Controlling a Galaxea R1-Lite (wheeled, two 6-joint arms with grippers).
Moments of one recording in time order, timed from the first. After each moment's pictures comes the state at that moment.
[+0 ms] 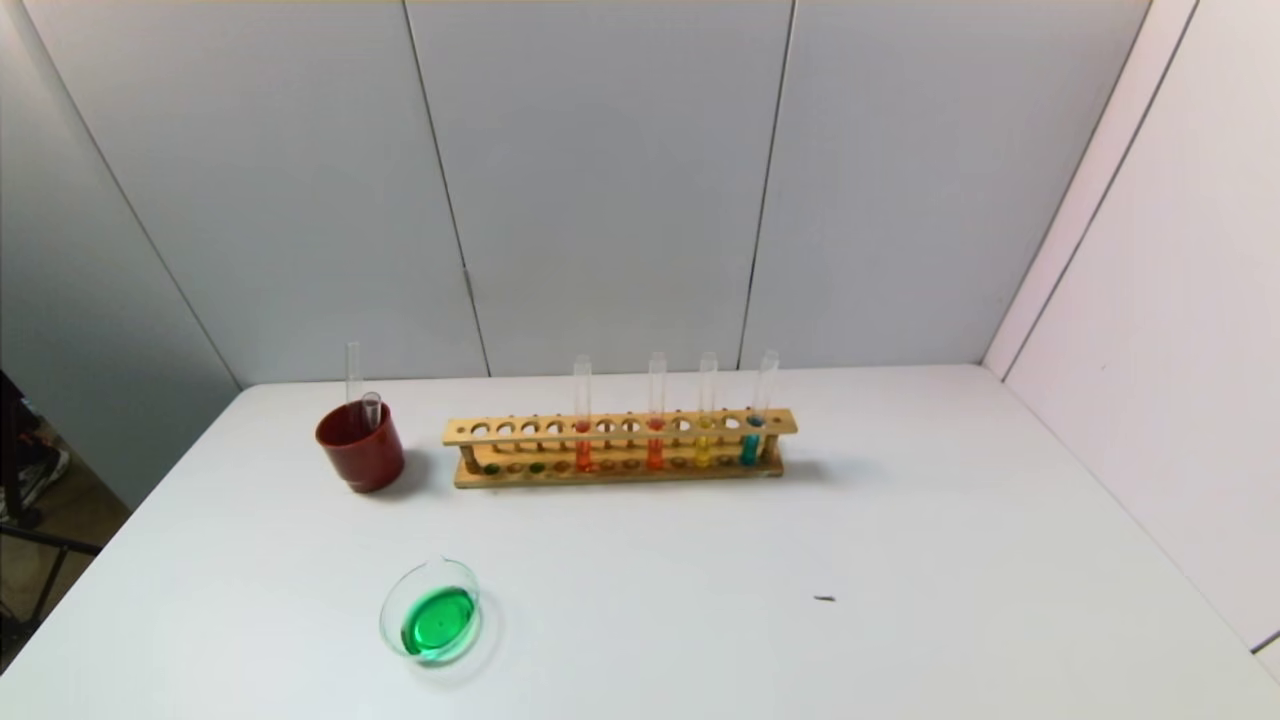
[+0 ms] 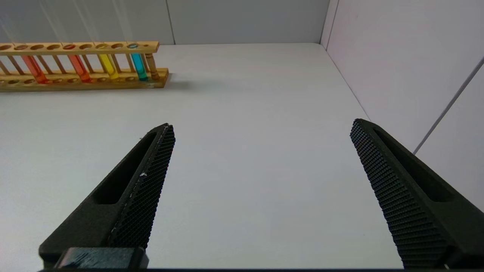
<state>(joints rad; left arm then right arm) 0.00 0.00 0.00 0.00 0.00 0.00 0.00 0.00 0.00 0.00 -0.01 0.01</state>
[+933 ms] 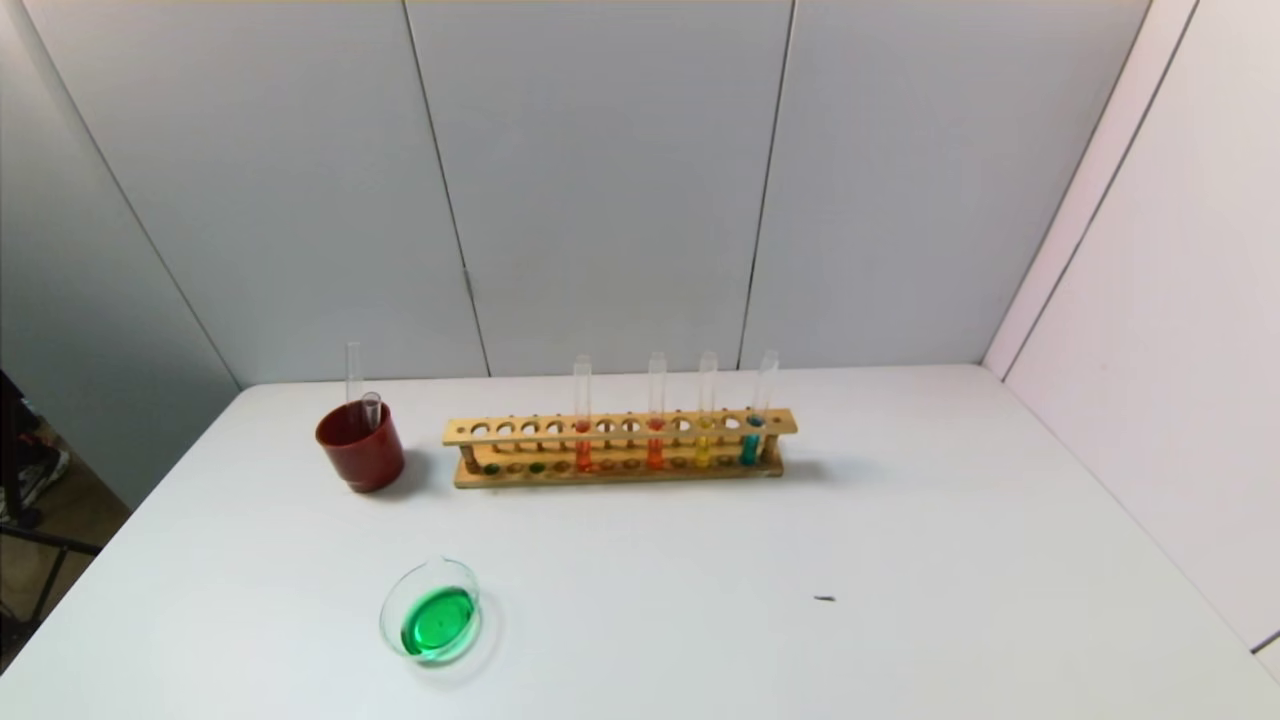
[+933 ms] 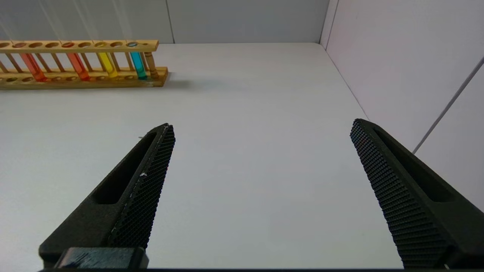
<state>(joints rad) 0.00 0.00 0.00 0.00 0.00 0.00 0.00 0.00 0.00 0.00 -0.01 0.01</state>
